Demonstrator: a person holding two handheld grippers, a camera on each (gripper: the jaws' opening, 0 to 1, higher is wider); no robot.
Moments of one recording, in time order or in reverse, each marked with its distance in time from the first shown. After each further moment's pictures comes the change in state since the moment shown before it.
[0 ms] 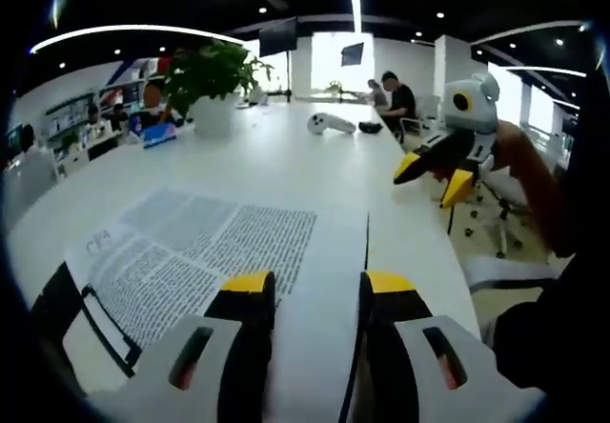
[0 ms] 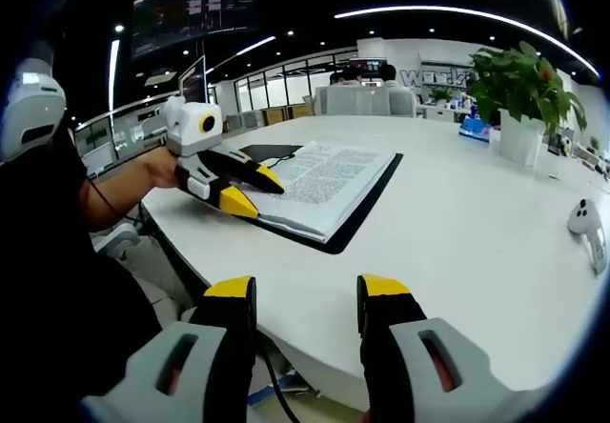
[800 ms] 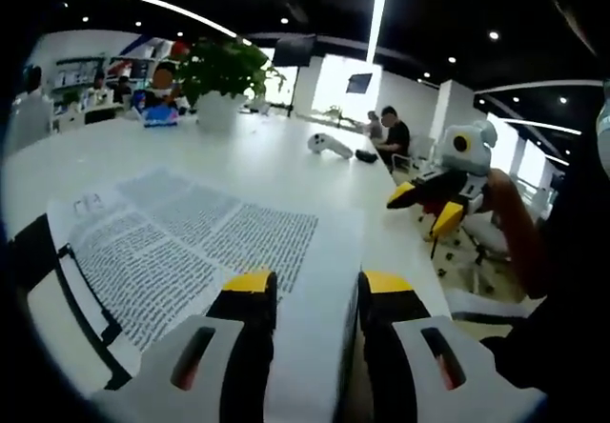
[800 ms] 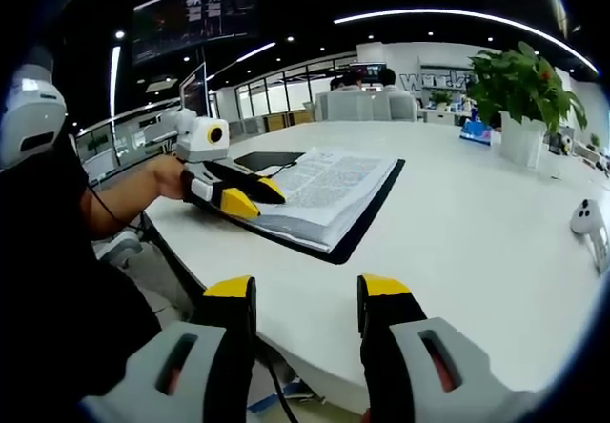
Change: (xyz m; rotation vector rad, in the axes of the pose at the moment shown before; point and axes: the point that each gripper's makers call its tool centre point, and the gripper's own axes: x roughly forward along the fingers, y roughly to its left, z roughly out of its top) left arm -0.004 0.006 0.003 -0.191 -0.104 -0.086; right arm 0.006 0.005 0.009 0.014 -0.032 0.012
